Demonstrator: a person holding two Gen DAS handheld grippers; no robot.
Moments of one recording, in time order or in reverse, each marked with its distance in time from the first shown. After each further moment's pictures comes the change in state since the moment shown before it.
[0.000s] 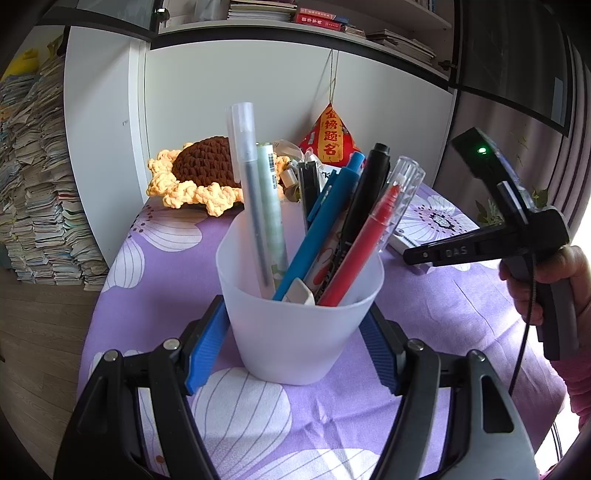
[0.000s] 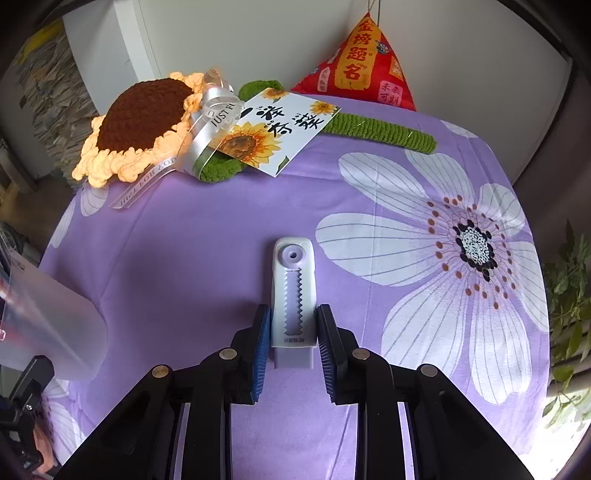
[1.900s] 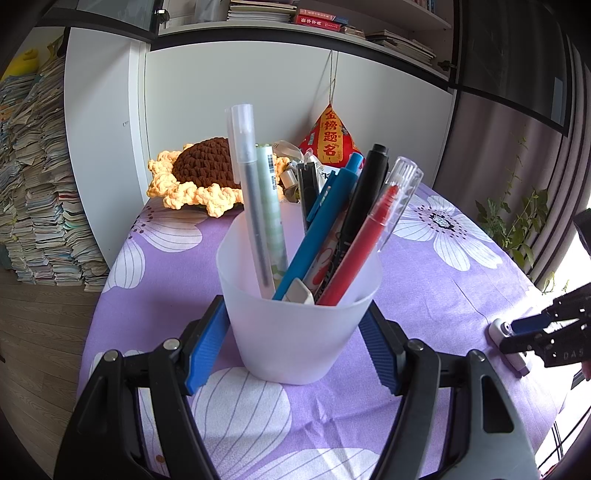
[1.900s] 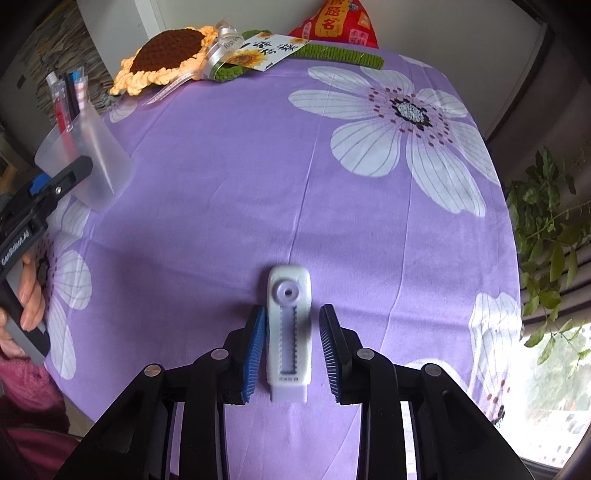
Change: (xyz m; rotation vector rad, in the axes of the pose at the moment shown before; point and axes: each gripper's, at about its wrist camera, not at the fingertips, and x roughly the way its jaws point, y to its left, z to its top) left arm 0.000 -0.002 0.000 0.000 -0.002 0.001; right arm -0.063 -0.022 -0.115 -0.001 0.153 -0.013
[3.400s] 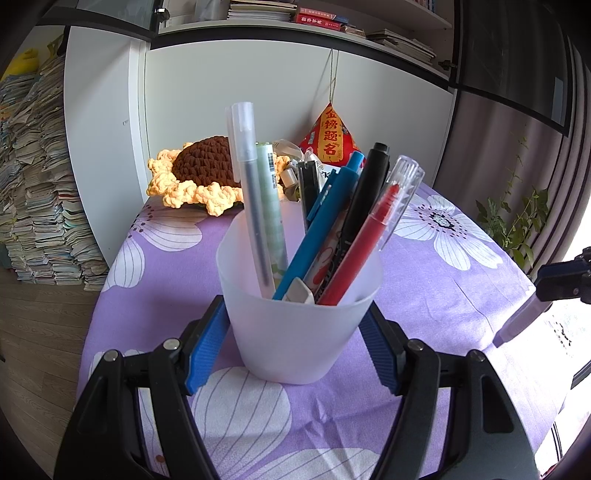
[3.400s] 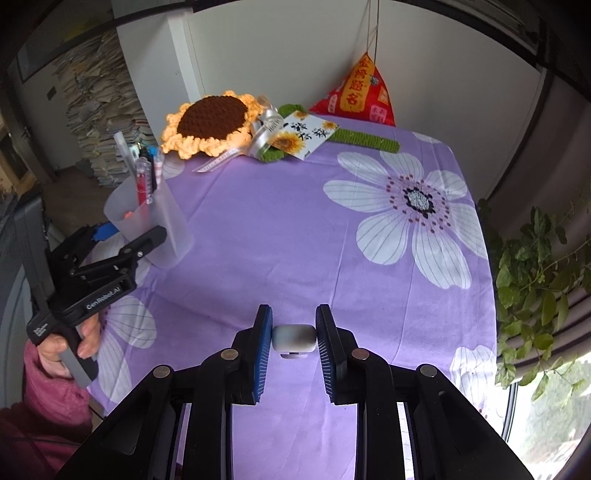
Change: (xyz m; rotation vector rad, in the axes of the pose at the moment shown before) left arm 0.000 0.000 0.000 -0.001 0.003 0.000; right arm -0.071 0.029 0.016 -0.056 -0.209 0.044
